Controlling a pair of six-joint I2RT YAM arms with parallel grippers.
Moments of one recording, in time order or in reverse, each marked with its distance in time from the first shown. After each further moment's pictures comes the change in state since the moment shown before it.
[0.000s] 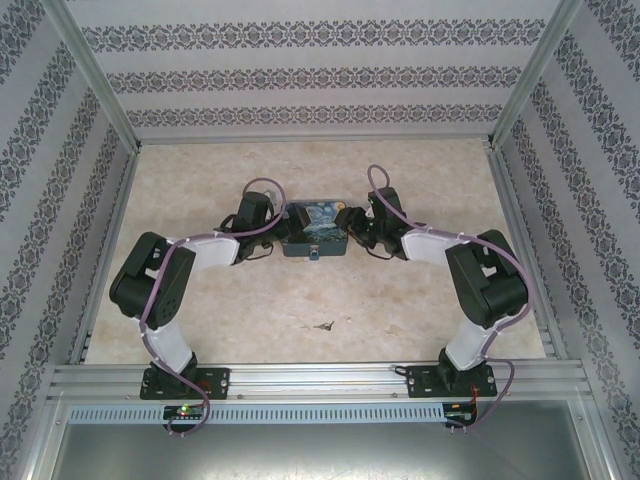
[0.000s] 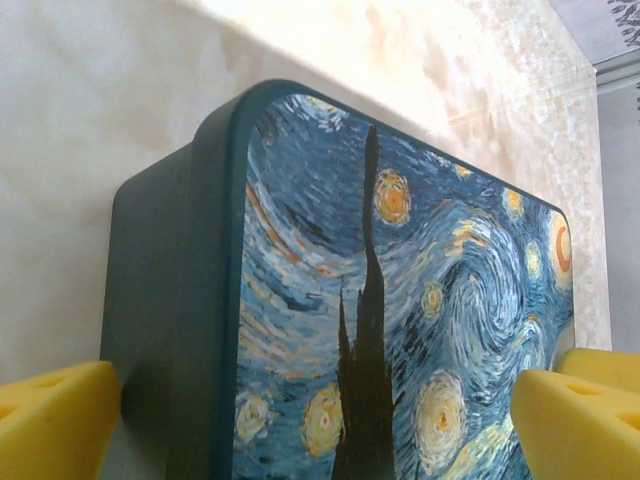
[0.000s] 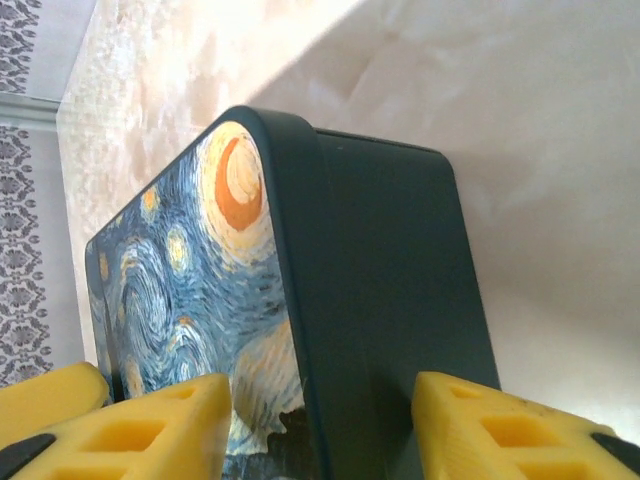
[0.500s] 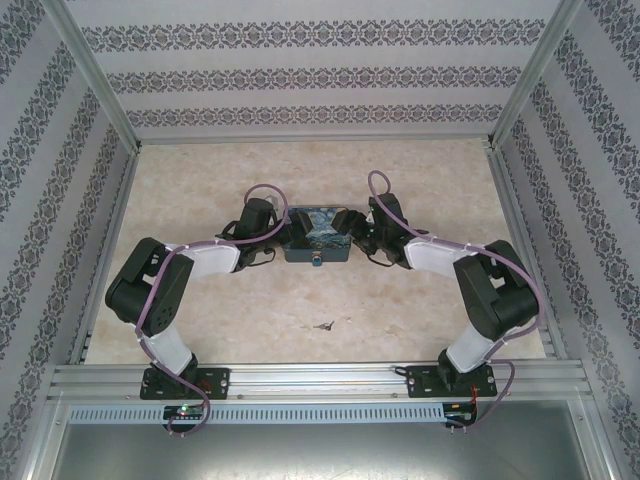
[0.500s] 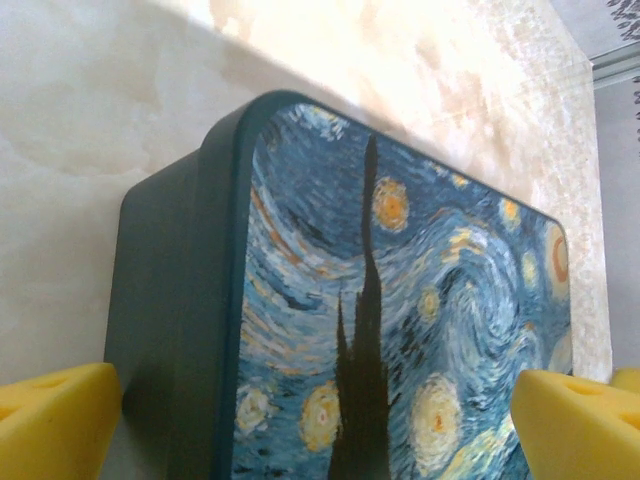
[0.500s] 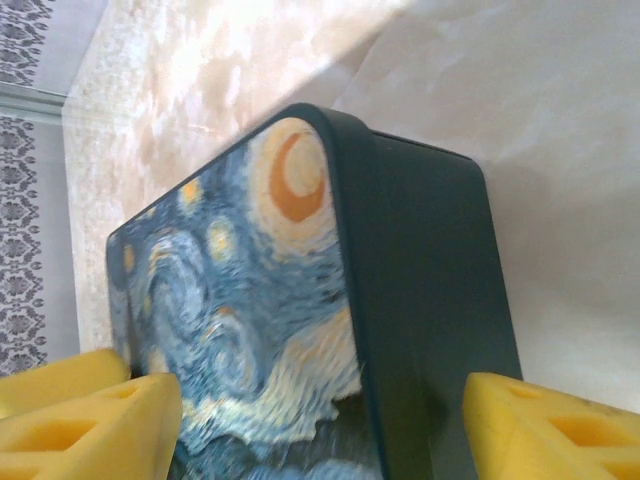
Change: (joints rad) left arm -0.033 -0.031 -0.024 0.006 -0.039 -0.017; right arm 0.019 -0.109 -0.072 -0.010 0.056 -0.008
